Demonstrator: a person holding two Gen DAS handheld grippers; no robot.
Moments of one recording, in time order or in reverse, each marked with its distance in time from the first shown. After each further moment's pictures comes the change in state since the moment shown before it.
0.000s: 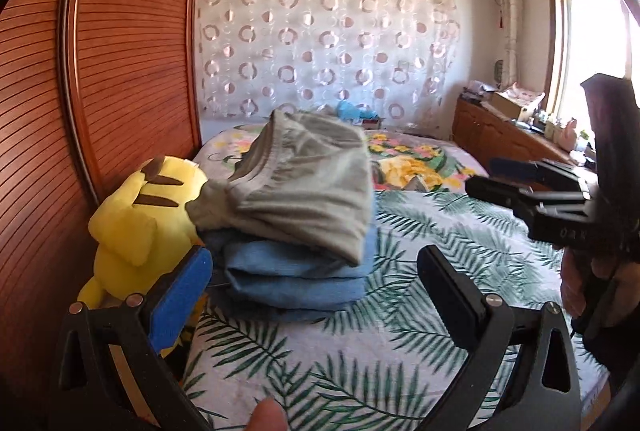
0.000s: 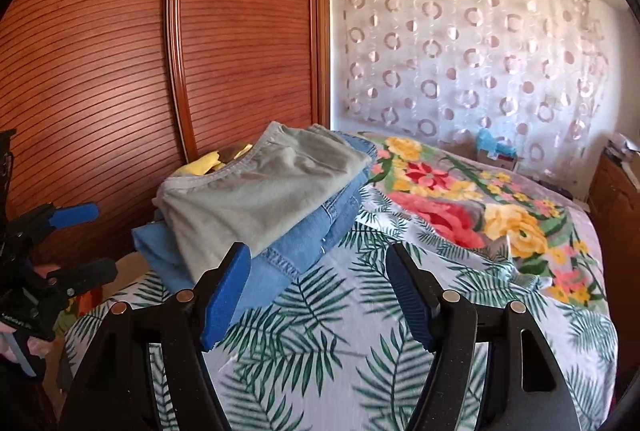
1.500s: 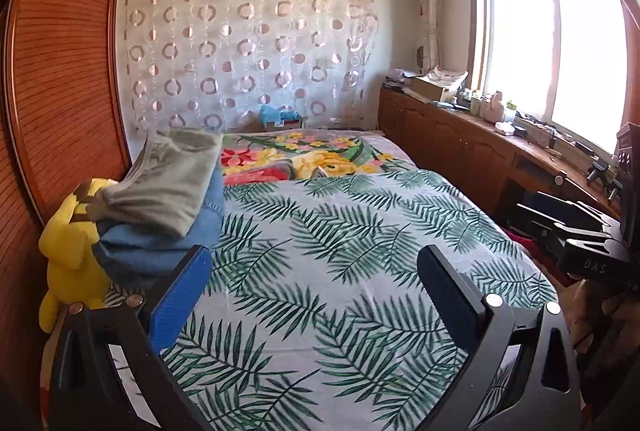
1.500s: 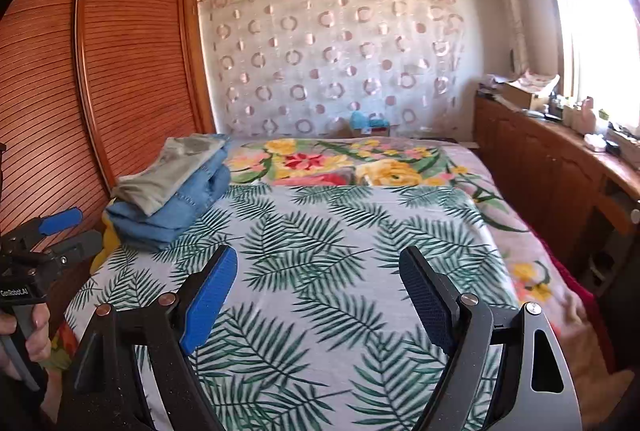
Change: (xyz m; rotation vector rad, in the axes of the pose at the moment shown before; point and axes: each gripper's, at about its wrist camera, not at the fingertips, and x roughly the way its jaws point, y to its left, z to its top) left arm -0.073 -0.132 -0.022 0.132 -0.012 -0.207; right arm -0.206 0.074 -0.086 0.288 -0.057 -0.369
